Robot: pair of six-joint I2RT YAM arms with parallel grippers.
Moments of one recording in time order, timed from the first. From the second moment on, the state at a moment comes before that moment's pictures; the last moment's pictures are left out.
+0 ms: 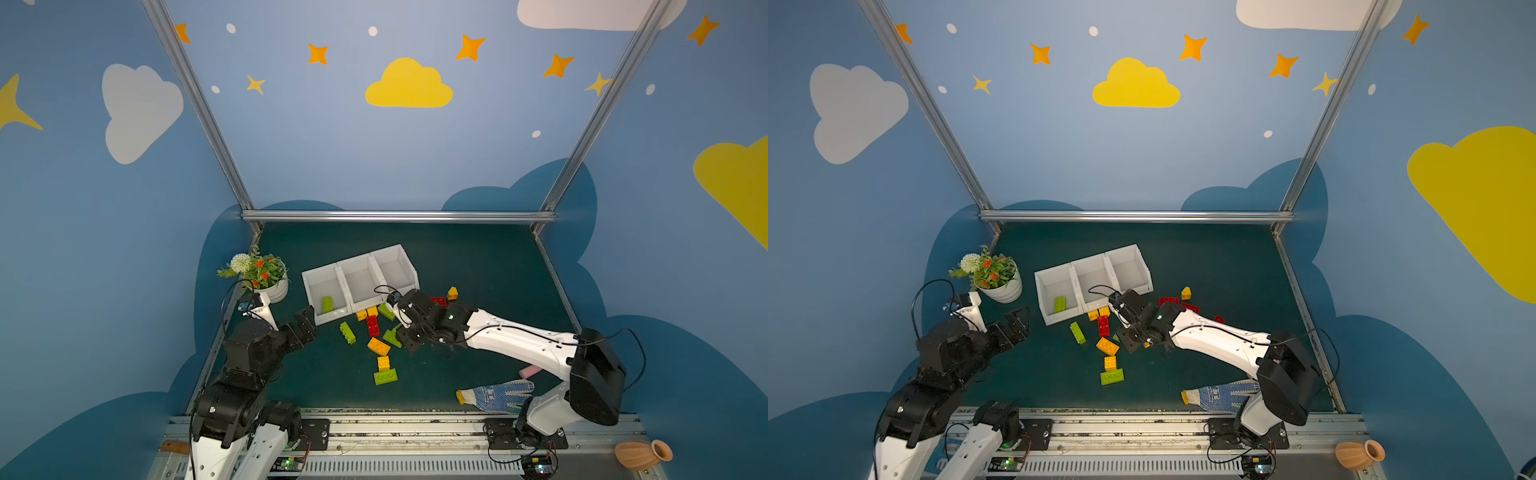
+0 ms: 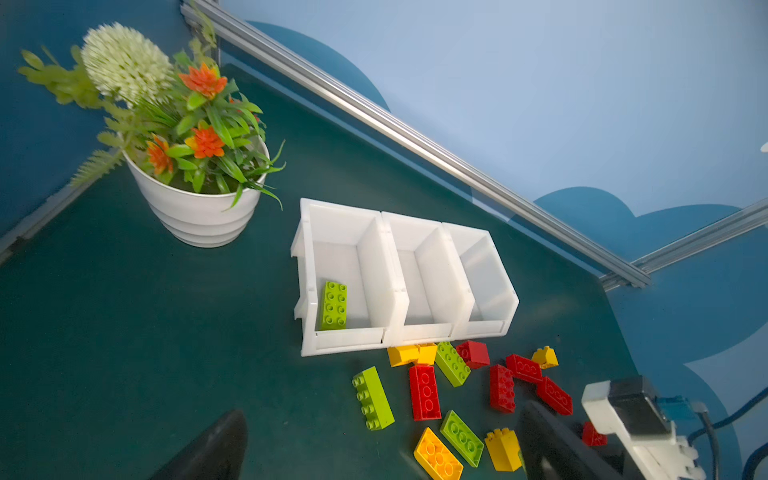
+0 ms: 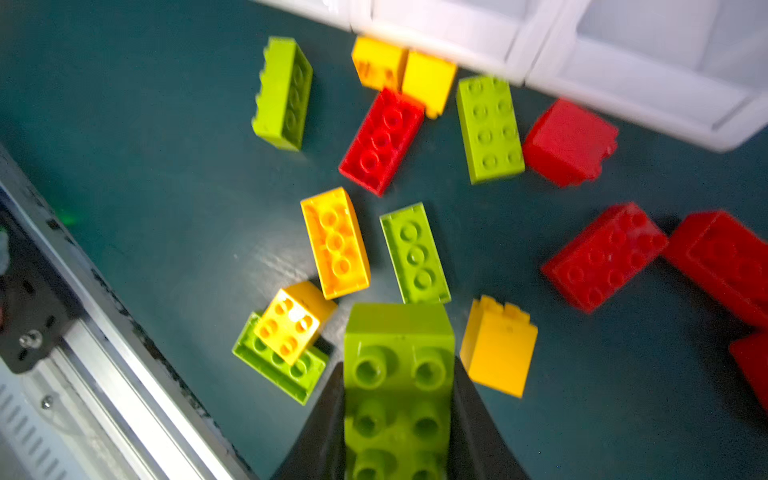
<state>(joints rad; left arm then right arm) -0.19 0.42 0.81 -0.84 -0.10 -0.57 1.04 1.58 1.18 -0.60 0.02 0.23</state>
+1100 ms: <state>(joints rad) -0.21 0.32 0.81 -0.88 -0.29 -0.63 0.98 2.47 2.33 -0.59 -0.24 0.23</state>
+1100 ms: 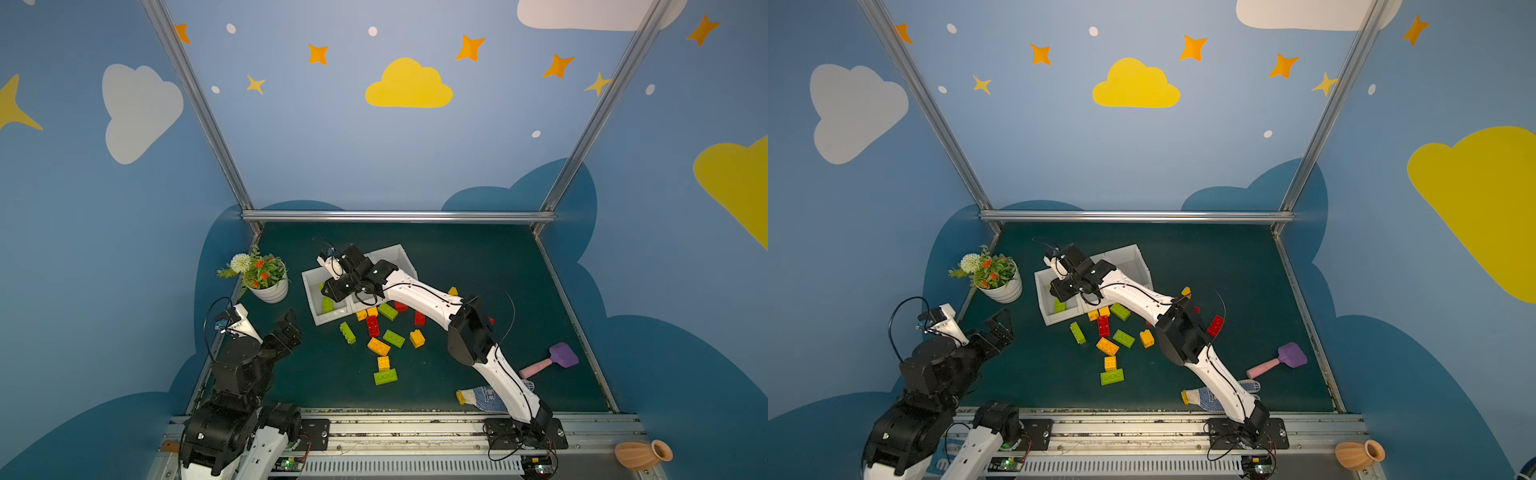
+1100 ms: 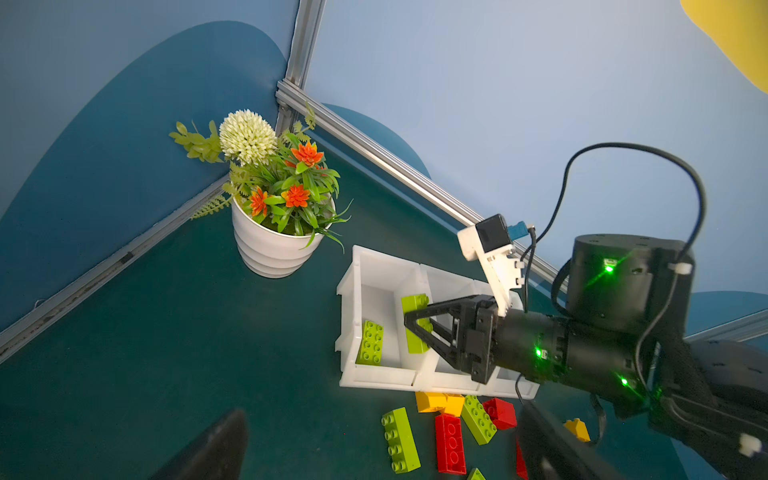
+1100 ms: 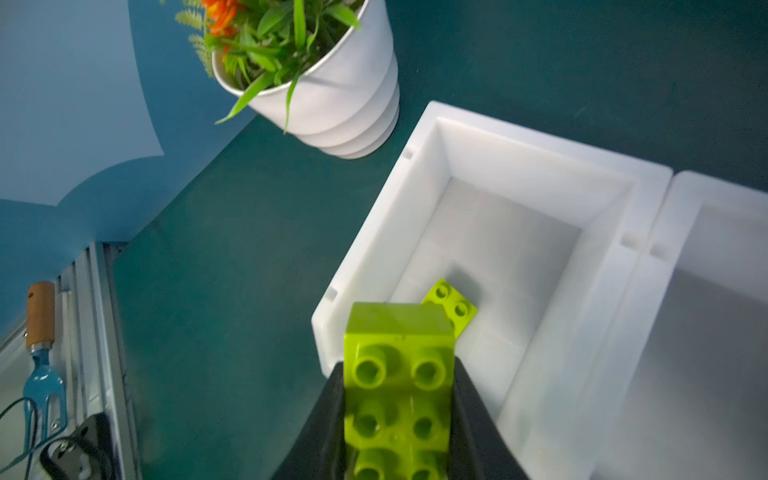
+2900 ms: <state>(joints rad) -0.64 1.12 0.73 -0.69 -0.39 -1.00 0.82 0.74 0.34 -0.07 0.38 0.45</state>
